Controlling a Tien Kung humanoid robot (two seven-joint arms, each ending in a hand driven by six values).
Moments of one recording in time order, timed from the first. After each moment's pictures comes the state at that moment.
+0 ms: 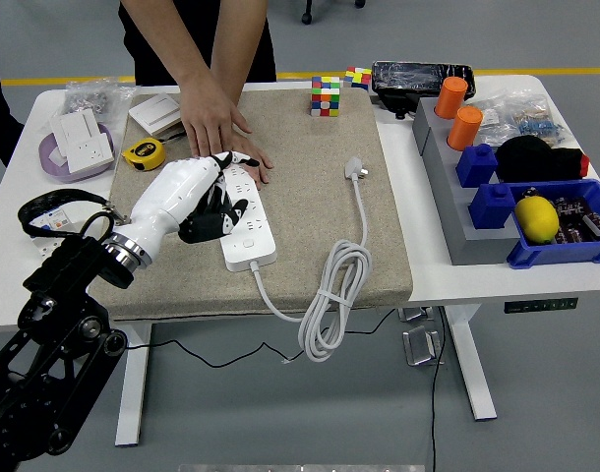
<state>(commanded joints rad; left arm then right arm) -0.17 0.06 -1.30 -1.64 2.27 -0.05 -0.02 0.16 -0.29 0.30 0.38 -0.16 -0.44 -0.13</state>
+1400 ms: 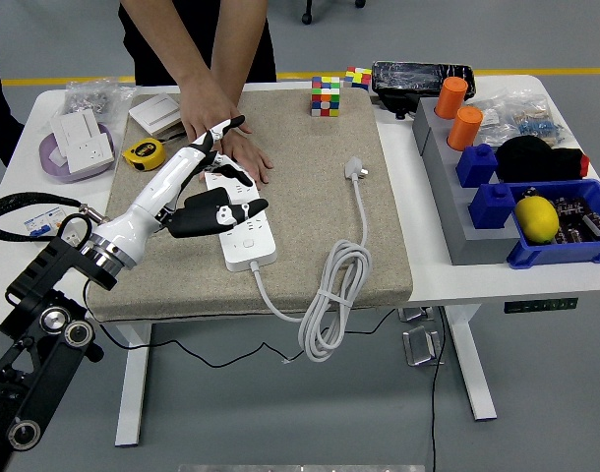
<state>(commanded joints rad) -0.18 0.10 -1.33 -1.59 1.95 -0.17 -0.14 0.16 -0.30 0.29 0.39 -0.16 -0.44 -0.13</state>
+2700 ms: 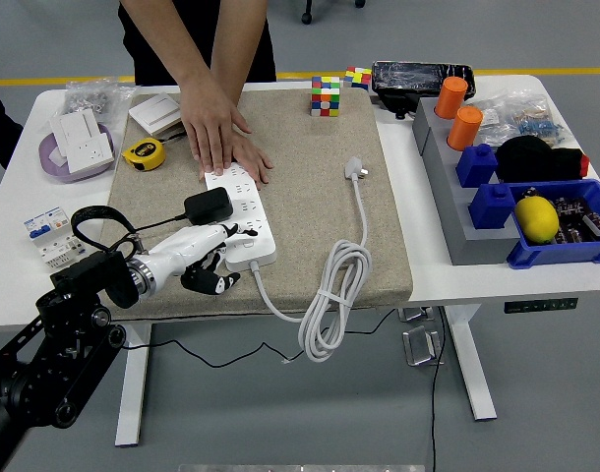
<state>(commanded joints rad) -0.28 0.11 -1.24 -1.24 2.27 -0.32 -0.10 0.17 -0.29 0.29 0.38 -0.16 -0.44 -0.13</state>
